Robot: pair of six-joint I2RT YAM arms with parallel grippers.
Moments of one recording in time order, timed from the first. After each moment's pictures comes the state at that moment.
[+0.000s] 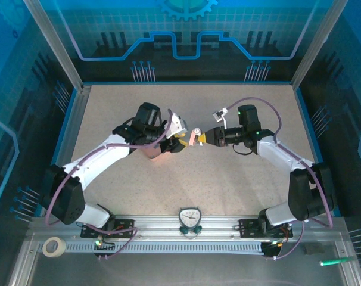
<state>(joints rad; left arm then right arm) -0.49 1.44 1.09 -0.36 0.62 0.48 0.27 1.45 0.93 -0.15 -1.12 0.49</state>
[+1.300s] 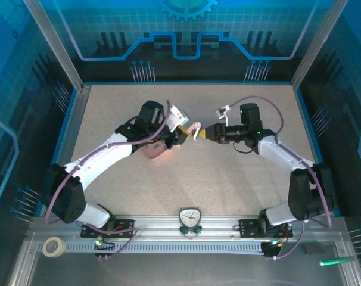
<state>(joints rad) -0.53 1.48 1.20 -0.40 0.46 0.13 0.25 1.43 0.92 -0.13 -1.01 0.51</state>
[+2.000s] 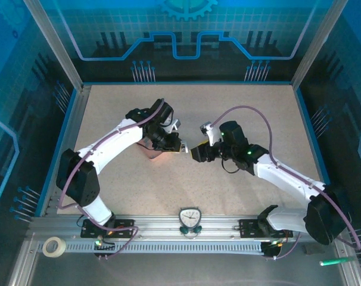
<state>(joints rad) -0.54 1.66 1.42 -0.98 0.42 -0.45 0.61 1.24 0.83 -0.22 -0.38 0.23</state>
